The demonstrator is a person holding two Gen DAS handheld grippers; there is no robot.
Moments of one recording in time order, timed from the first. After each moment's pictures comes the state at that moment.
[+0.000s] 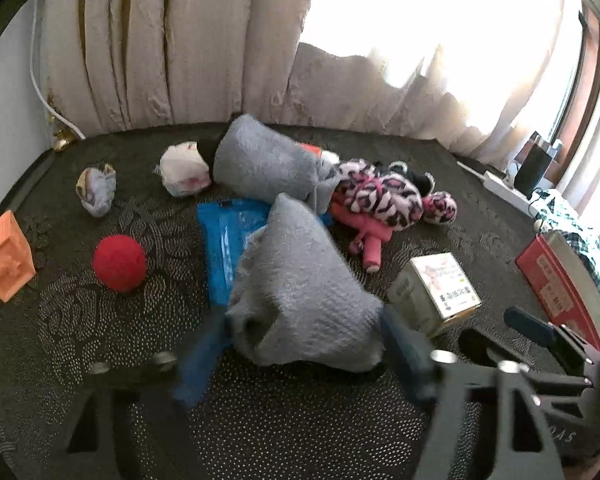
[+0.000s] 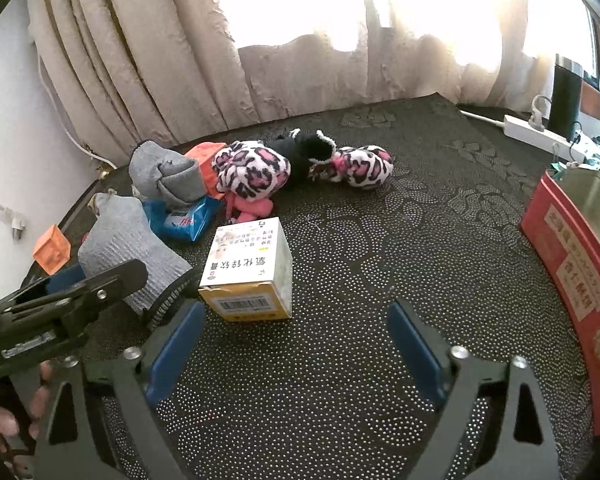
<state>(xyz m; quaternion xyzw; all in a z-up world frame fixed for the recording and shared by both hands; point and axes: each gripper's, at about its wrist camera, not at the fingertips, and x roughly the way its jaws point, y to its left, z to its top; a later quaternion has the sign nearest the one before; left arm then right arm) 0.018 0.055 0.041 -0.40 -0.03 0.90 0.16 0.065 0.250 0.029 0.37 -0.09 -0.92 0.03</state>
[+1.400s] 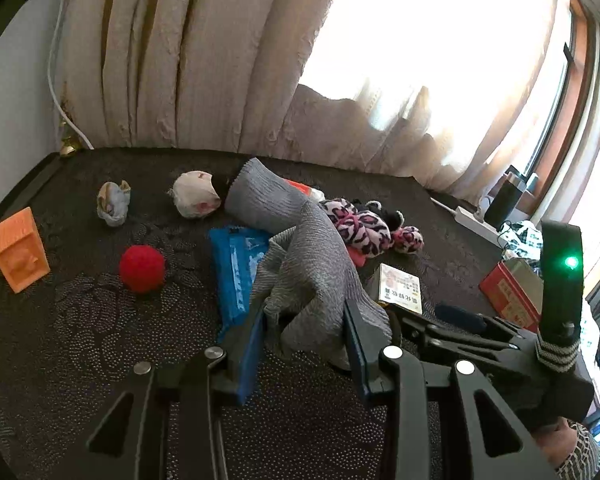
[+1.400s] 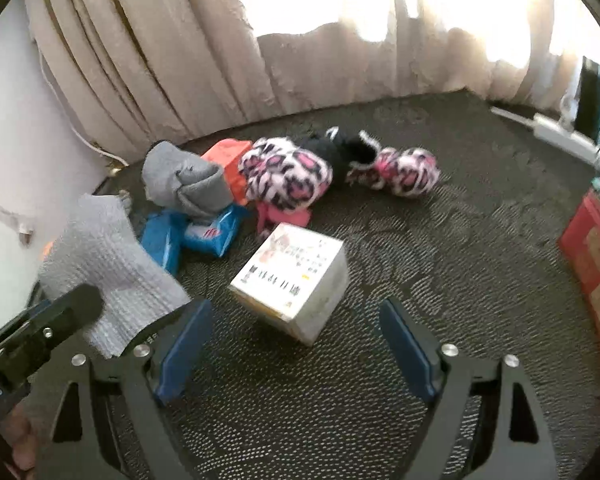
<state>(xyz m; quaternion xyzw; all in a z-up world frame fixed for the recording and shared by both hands) 0.049 0.027 0.070 -0.35 -0.08 0.92 0.19 0.039 0.222 0.038 0.40 -0.09 -0.91 0.05</state>
